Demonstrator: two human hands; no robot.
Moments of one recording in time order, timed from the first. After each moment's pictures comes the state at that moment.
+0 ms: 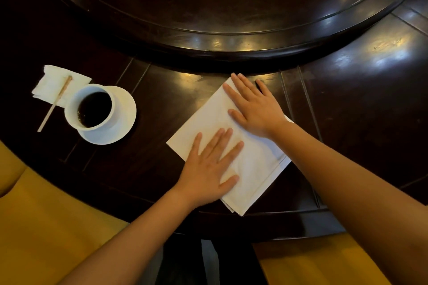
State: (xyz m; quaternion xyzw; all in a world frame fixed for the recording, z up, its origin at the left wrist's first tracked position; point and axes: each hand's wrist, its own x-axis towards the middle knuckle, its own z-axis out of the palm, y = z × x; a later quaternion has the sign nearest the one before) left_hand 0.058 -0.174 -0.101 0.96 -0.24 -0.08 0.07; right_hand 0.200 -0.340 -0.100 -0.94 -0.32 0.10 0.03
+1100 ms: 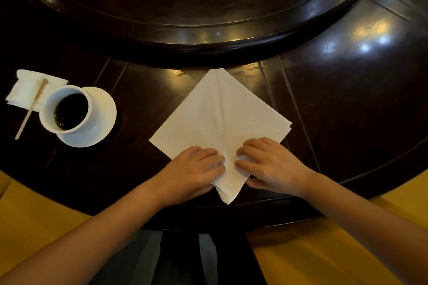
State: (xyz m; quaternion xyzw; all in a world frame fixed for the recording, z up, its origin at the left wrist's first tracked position) left_hand 0.061 -0.158 -0.077 0.87 -0.47 -0.05 0.13; right_hand 0.082 -0.402 -0.068 -0.86 -0.49 0.08 0.11
